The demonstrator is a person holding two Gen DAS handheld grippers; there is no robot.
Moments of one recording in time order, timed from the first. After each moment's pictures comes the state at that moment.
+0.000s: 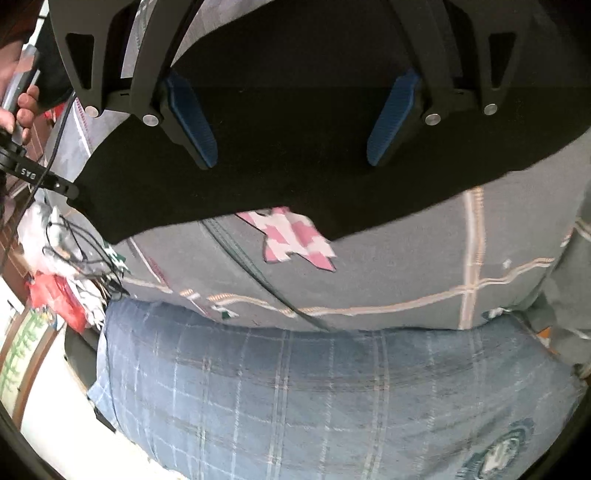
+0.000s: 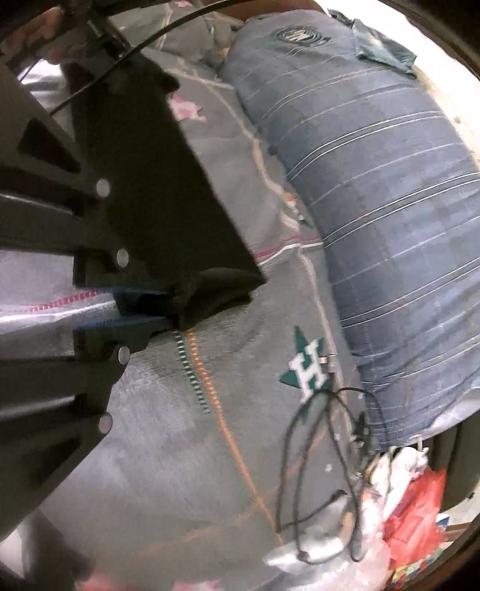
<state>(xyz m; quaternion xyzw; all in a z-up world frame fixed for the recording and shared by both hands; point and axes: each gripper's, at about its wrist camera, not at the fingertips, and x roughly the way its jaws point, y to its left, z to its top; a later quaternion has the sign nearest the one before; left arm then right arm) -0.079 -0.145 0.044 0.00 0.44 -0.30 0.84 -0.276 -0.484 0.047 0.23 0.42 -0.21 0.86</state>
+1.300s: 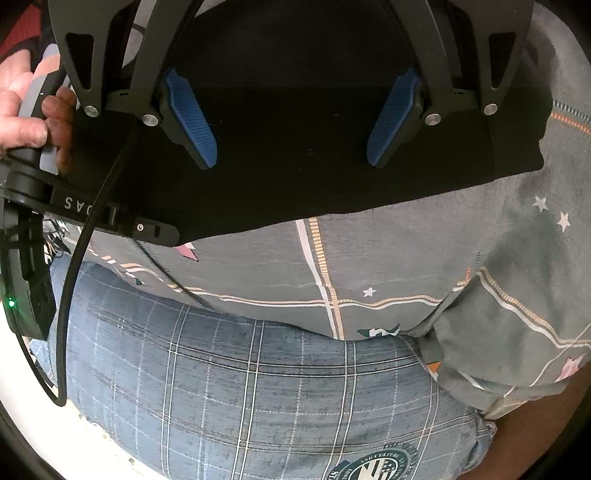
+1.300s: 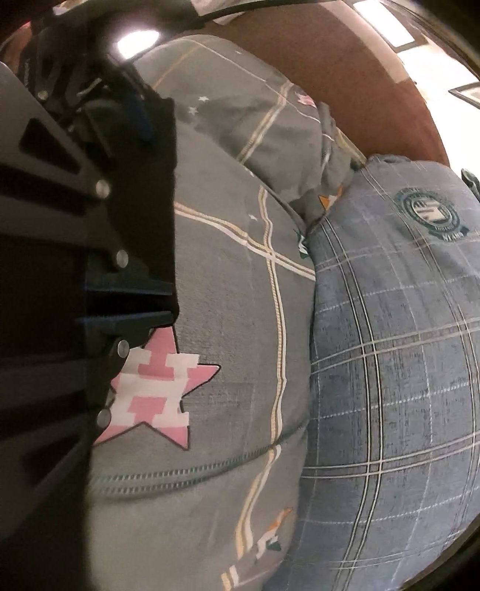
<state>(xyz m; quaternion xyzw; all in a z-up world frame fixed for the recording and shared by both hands) -0.096 -0.051 0.041 -0.03 0.43 -0.19 0.88 -0.072 -0.256 0.032 0.13 0.44 0.11 0.88</state>
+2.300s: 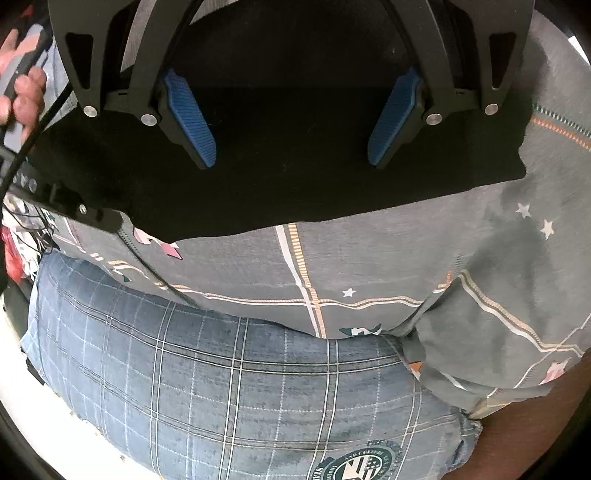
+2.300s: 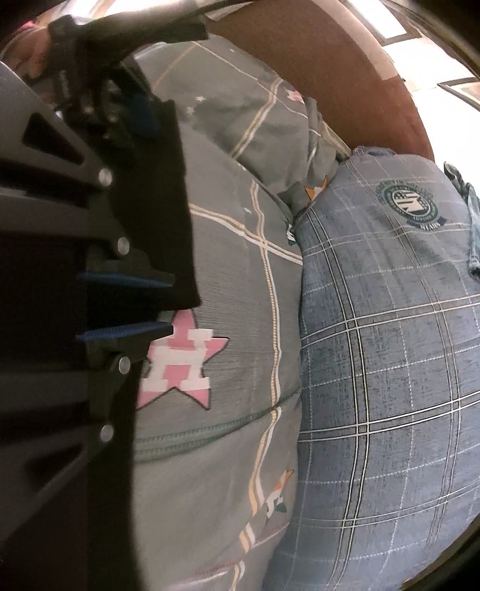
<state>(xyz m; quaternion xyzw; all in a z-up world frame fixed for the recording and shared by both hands) -0.100 -0.044 0.039 -0.02 0.42 -0.17 0.89 -0.115 -0.263 0.052 0.12 0.42 0.08 0.89</state>
